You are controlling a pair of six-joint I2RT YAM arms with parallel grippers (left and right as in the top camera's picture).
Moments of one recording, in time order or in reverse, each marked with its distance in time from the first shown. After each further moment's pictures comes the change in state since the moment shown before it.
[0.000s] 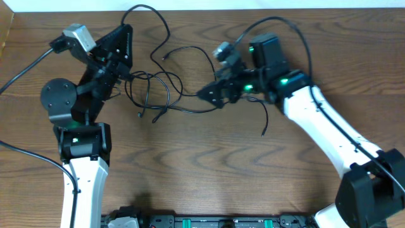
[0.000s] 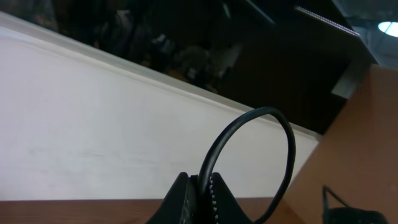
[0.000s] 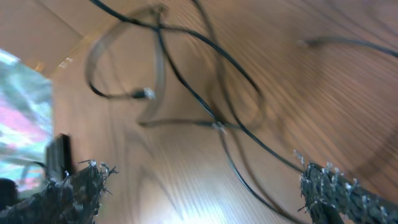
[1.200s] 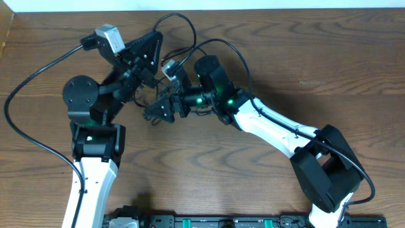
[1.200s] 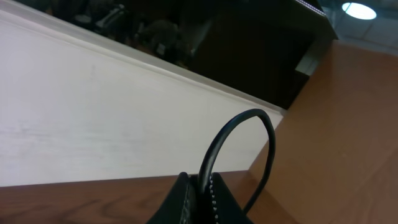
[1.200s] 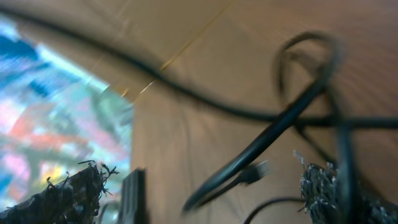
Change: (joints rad) left arm -0.151 0.000 0.000 -0.040 0.003 -0.001; right arm 0.240 0.217 -0.006 0.523 -0.063 0.441
